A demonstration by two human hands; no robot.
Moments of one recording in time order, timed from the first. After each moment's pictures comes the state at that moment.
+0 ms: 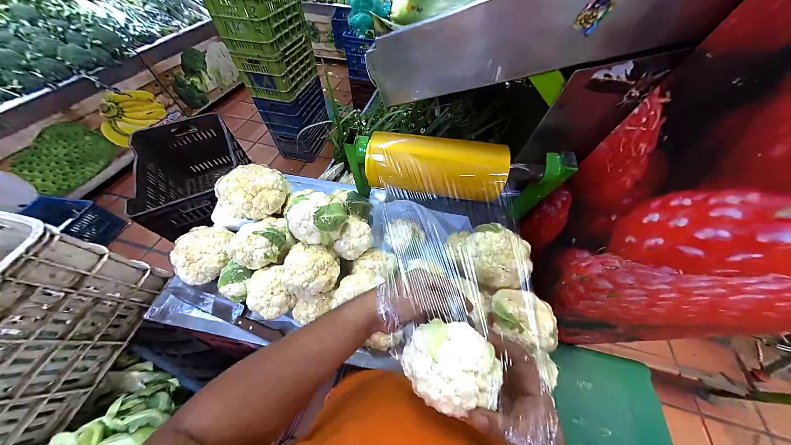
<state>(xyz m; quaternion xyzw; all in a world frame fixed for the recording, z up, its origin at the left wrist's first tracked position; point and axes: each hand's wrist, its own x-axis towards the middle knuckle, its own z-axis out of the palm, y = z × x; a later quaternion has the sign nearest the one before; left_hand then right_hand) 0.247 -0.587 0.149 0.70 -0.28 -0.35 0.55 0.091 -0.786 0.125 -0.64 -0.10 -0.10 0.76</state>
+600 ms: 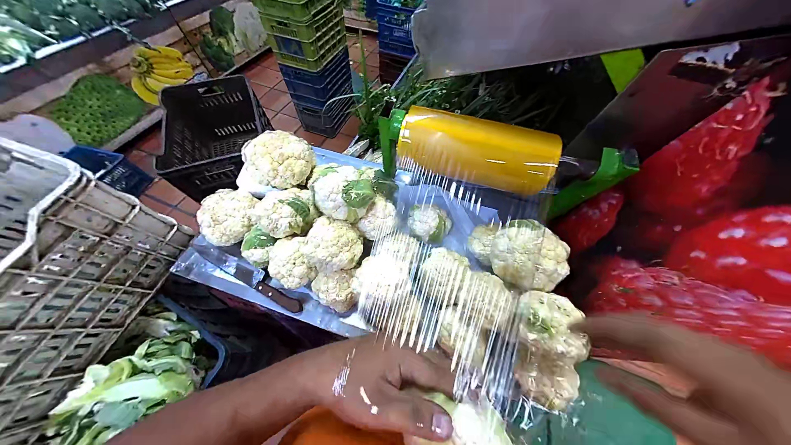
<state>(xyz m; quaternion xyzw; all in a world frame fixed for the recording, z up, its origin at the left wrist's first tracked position) 0.178 -0.525 0.165 0.59 -0.49 -0.29 0.56 0.144 -0.887 0.241 -0.92 -0.28 0.04 0.28</state>
